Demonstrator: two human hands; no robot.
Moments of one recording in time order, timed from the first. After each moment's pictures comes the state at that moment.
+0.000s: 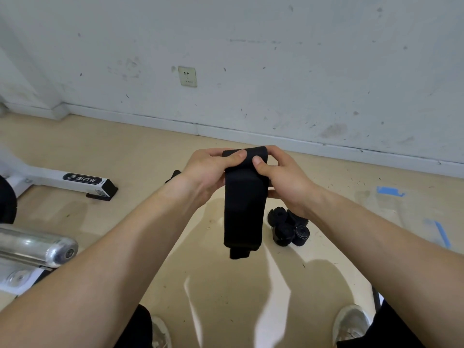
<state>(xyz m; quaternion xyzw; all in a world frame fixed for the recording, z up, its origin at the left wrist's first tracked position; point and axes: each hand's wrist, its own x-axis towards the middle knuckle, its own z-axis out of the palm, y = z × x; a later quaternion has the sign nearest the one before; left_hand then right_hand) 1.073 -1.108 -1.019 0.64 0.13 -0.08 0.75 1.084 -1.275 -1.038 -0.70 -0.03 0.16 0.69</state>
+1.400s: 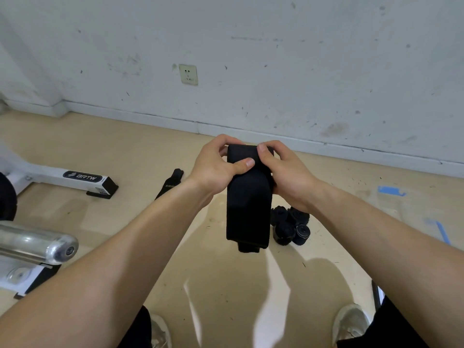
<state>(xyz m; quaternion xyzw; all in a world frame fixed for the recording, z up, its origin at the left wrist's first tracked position) 1.075 -1.111 -1.031 0.77 0.05 0.01 0.64 1.091 -1.272 -1.037 -0.69 -0.01 0.15 0.71</state>
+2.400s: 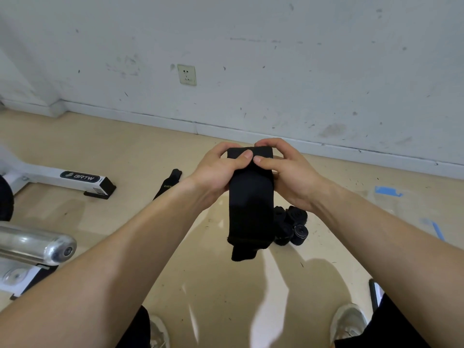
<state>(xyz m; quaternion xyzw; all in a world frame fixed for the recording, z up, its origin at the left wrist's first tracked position) 1.074 -1.117 -1.028 0.66 0.11 -0.09 0.74 1.091 -1.282 -1.035 -0.63 -0.03 0.18 0.76</state>
